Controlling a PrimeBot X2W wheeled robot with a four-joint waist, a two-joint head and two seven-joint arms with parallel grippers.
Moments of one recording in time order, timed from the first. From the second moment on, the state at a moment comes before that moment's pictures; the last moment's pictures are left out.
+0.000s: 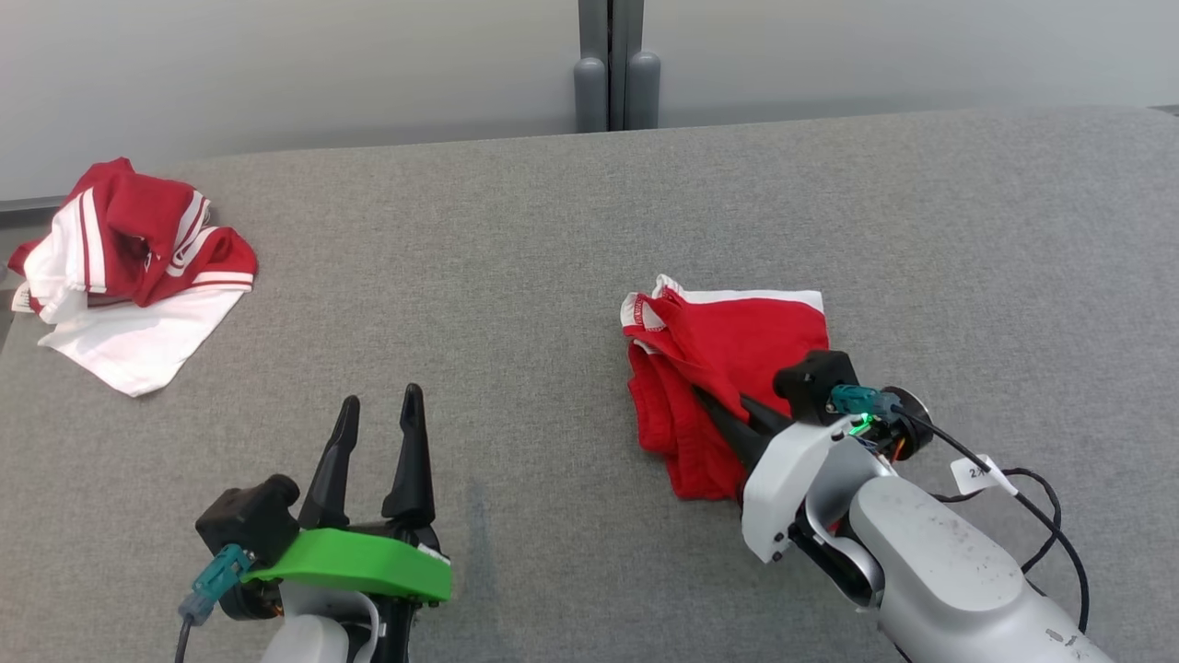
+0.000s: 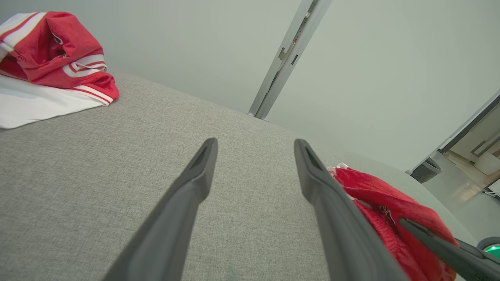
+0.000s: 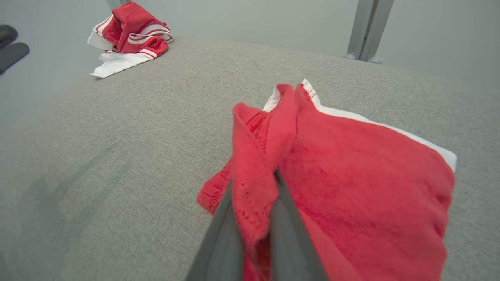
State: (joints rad) left arm -0.13 0.06 -0.23 0.24 -0.58 -0.09 -0.26; right arm -0.53 -0.16 0.64 0.56 0.50 0.13 -0.08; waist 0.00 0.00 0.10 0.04
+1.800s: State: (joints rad) left arm -0.10 0.05 -0.28 0.27 -0.52 -0.10 -0.26; right arm -0.47 -0.09 0.50 0.67 0.19 0.13 -0.18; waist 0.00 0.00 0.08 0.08
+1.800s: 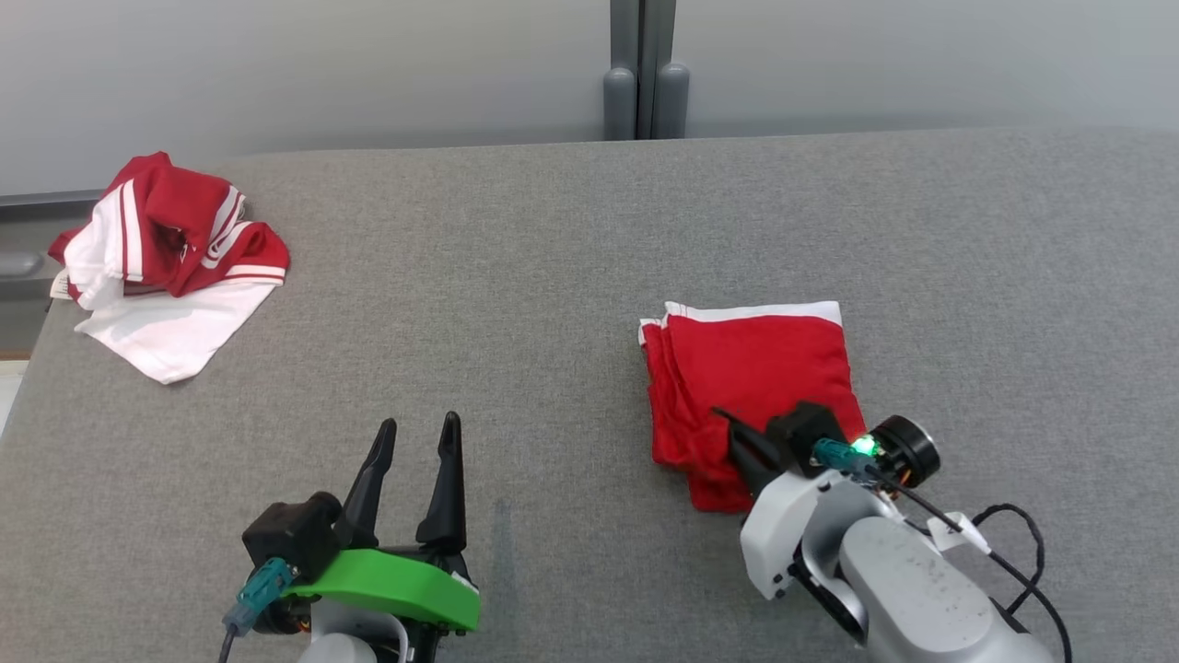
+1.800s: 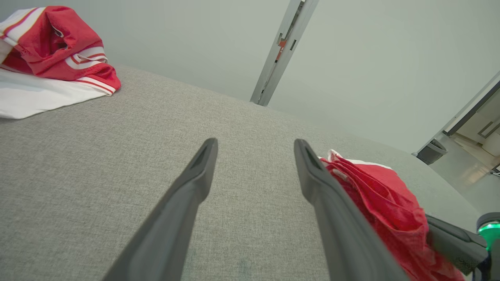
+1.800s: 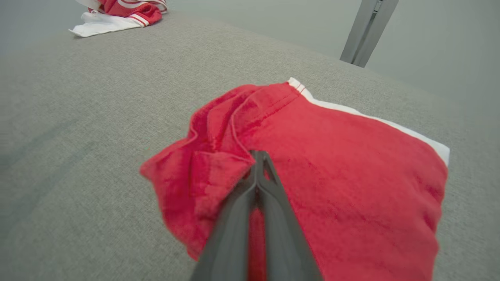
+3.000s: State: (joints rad) left arm -0.11 0.05 -0.22 0.28 -0.41 -0.09 -0.26; right arm -0.42 -0.06 0.30 0.53 0.25 0.13 -0.26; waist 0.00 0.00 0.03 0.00
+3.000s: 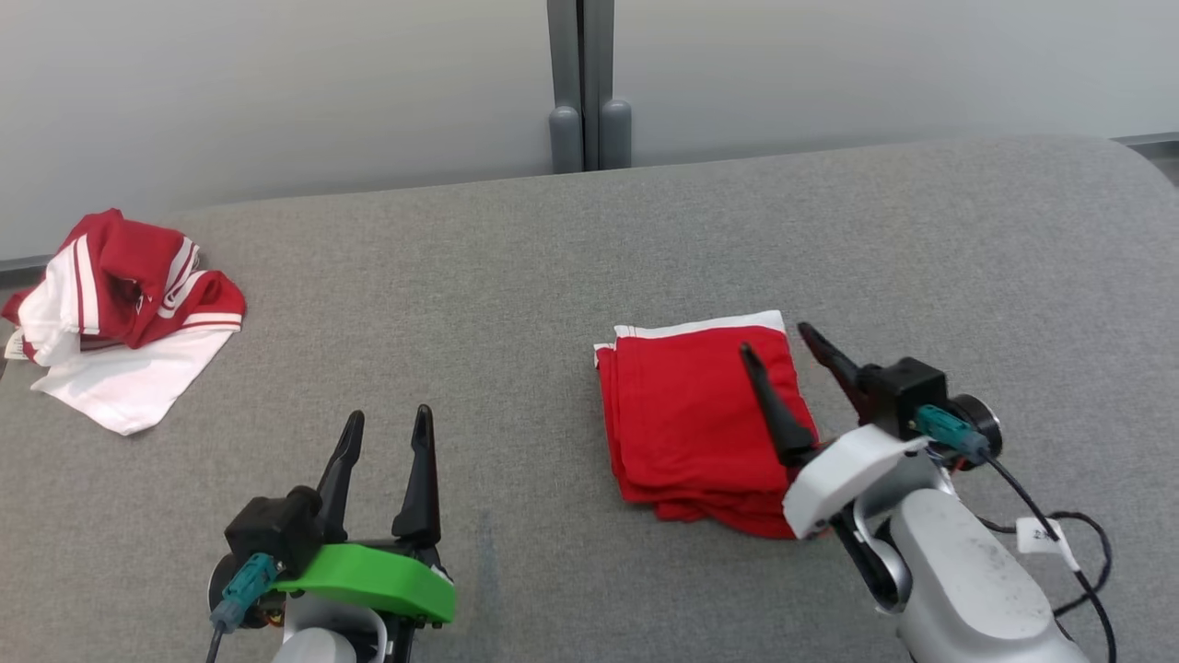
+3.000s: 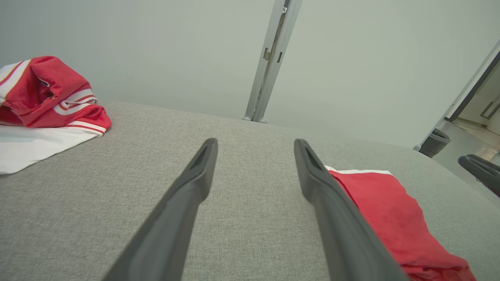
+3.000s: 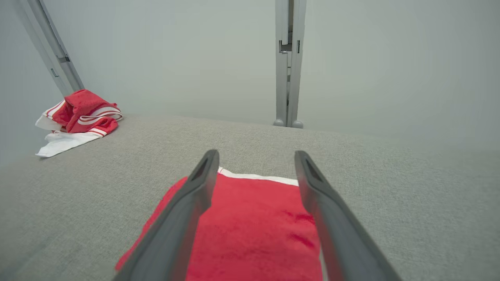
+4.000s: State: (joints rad) left arm 0.03 0.05 -0.18 0.25 -0.43 -0.06 -0.26; right arm -0.11 -0.05 0.04 0.34 0.23 0.13 -0.26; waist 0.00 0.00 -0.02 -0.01
